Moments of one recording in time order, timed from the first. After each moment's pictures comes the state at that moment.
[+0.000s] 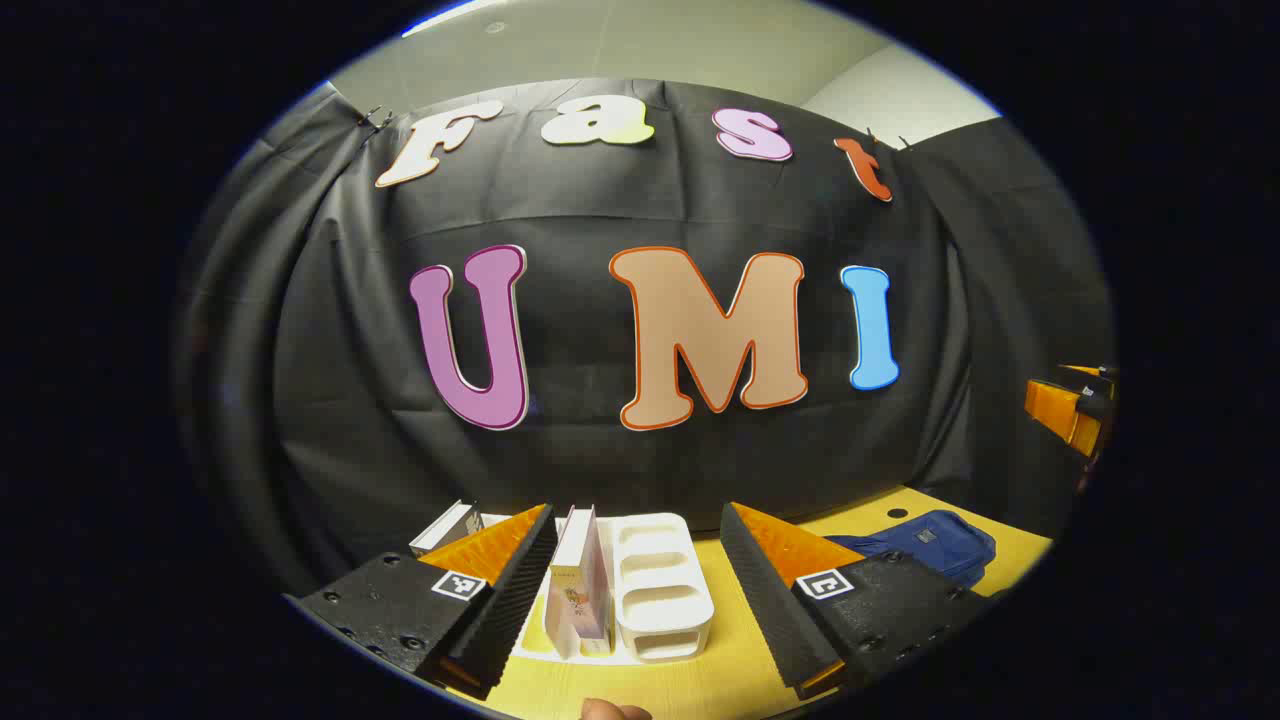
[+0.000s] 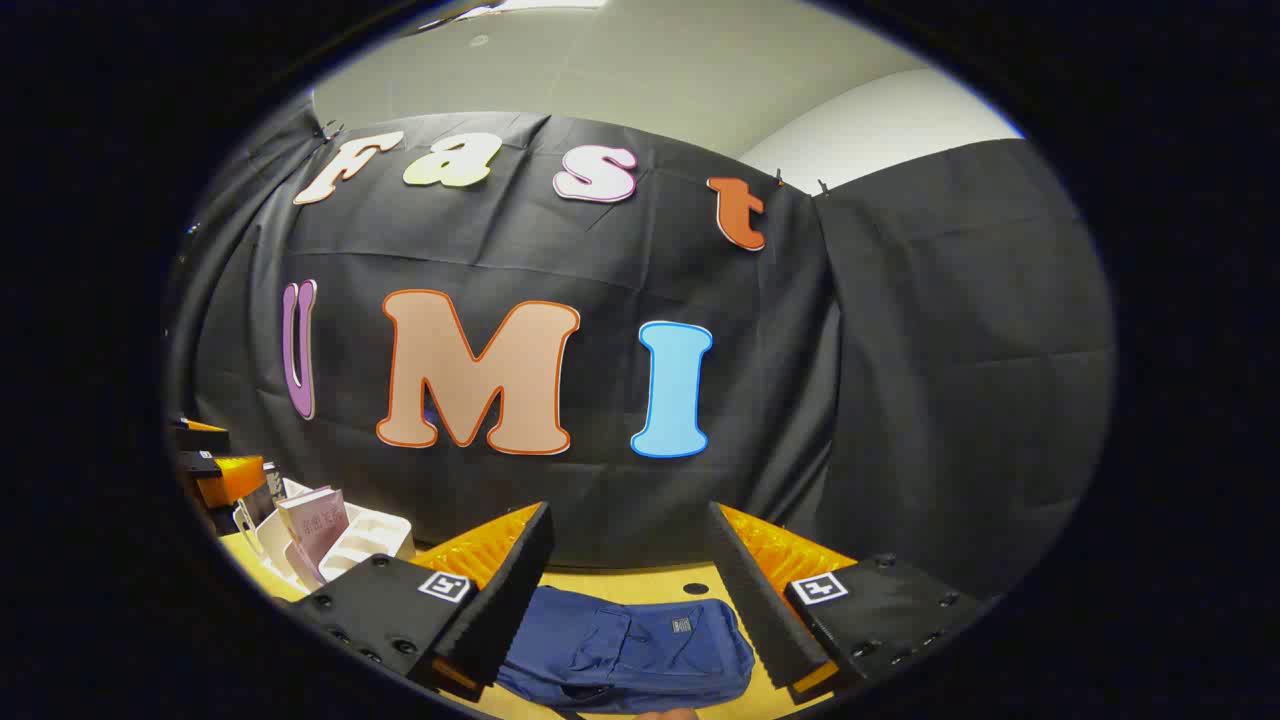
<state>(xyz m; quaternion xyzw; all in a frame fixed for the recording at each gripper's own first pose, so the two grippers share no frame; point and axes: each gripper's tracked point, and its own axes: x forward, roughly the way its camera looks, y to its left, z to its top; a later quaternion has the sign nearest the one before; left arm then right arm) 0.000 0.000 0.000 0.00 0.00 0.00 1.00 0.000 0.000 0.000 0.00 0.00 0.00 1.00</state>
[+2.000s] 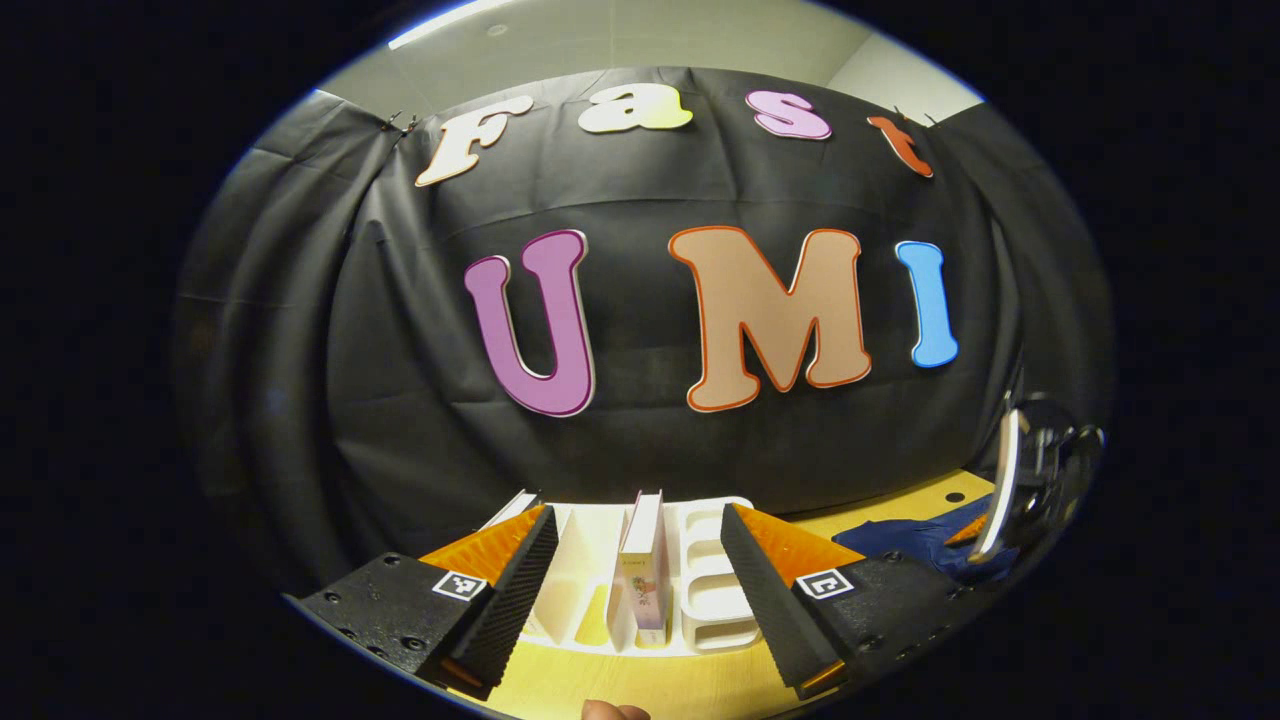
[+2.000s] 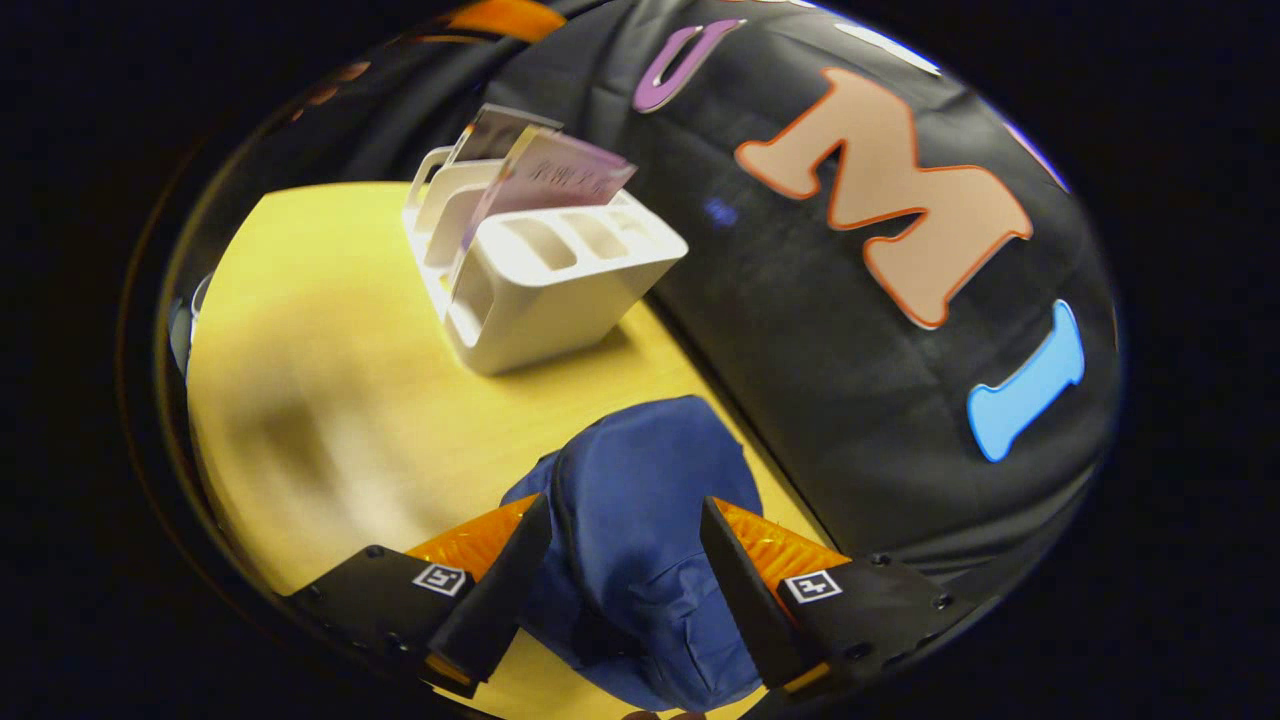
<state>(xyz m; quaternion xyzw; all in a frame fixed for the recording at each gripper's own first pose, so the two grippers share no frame) -0.010 0.055 -0.017 0.02 0.03 0.09 1.00 0.012 0.150 -0.260 -0.41 0.23 0.38 0.80</state>
